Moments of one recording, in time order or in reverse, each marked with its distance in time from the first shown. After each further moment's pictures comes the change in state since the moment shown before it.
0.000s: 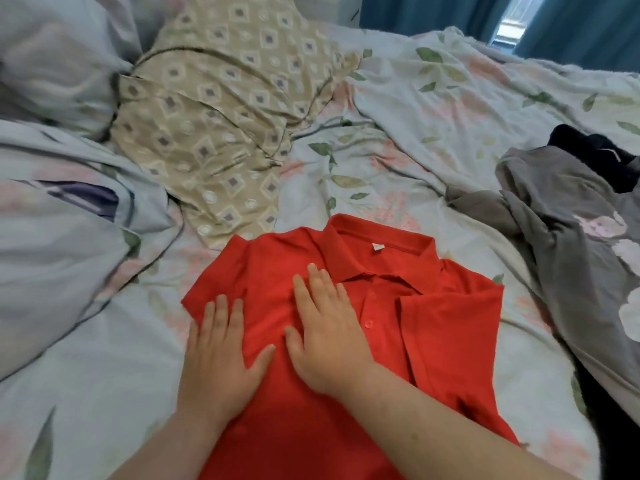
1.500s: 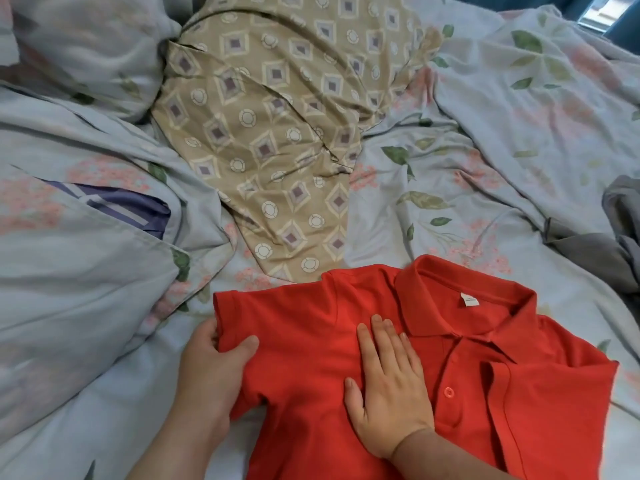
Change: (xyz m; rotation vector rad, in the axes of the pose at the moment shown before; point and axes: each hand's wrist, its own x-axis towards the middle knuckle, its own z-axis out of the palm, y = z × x) left_hand 0.061 -0.067 -0.045 -1.235 0.073 -0.773; right_hand 0.027 0.002 0.057 -0.270 -0.086 0.088
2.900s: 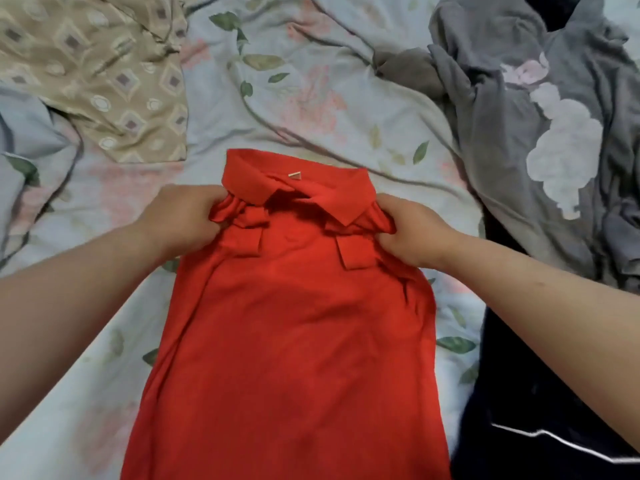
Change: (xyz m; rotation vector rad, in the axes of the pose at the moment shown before) left_hand -0.071 0.033 0.091 1.273 -0.518 1.064; right_hand -0.115 0.192 -0.103 0.441 -0.191 0.179
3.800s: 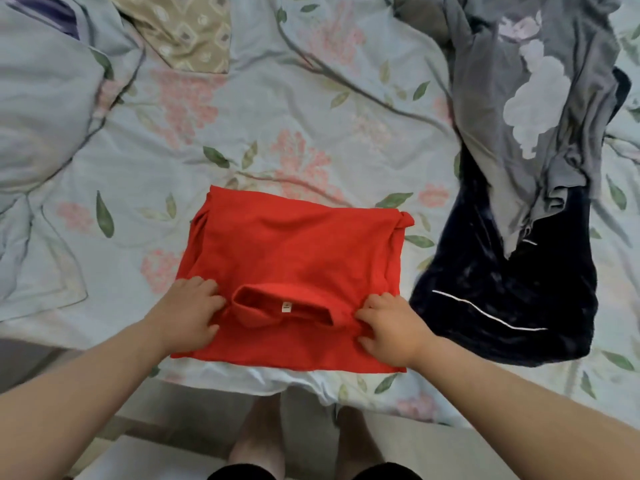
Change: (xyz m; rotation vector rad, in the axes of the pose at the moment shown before) left_hand -0.315 0.052 0.058 0.182 -0.373 0.125; right_hand -0.268 -0.027 0.116 -0.369 -0.412 -0.158
